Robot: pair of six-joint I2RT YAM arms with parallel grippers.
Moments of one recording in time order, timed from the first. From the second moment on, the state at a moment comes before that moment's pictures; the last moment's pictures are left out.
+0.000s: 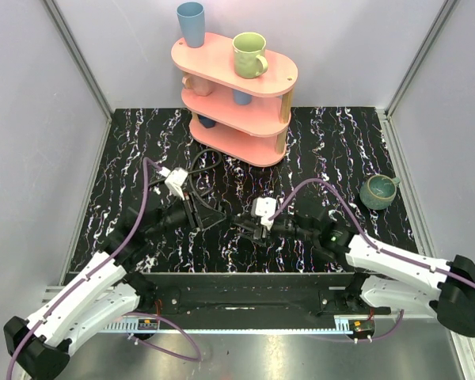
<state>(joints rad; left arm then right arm) -0.60 0.68 0.59 -0.15 0.42 -0.71 0.95 1.06 0.62 0.24 -0.41 -0.27</state>
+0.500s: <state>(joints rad) -0.60 0.71 0.56 -0.10 0.24 -1.29 1.02 1.03 0.58 0.35 -0.16 -0.53</state>
